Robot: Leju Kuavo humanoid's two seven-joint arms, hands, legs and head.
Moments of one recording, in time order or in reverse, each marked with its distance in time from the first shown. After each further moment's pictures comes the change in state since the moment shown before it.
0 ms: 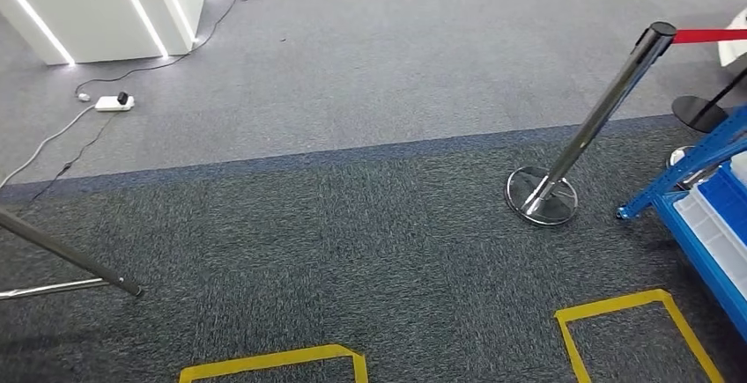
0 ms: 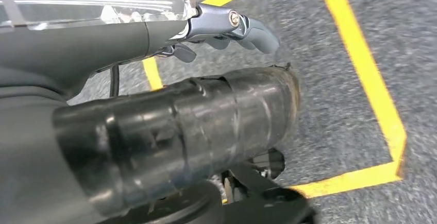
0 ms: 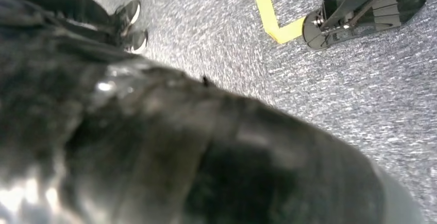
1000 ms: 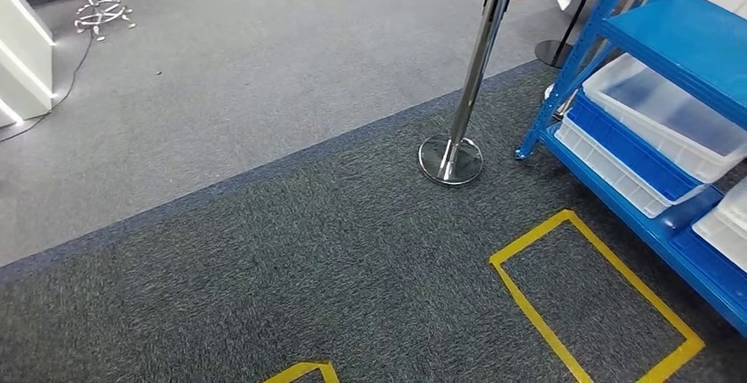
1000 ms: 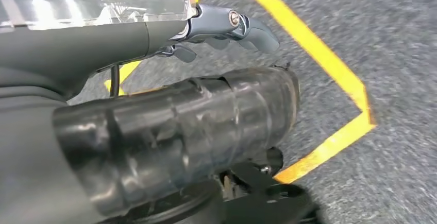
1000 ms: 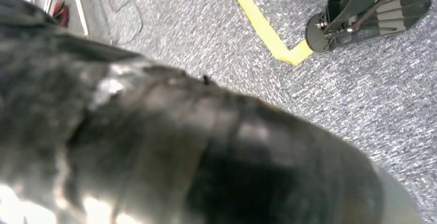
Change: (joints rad) left arm -0.002 -0.002 0.015 0.000 -0.014 -0.009 -0.006; right arm 0.000 0.002 -0.002 0.000 0.009 0.012 0.002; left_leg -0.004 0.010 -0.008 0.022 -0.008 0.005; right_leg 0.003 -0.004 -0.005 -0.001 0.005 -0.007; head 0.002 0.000
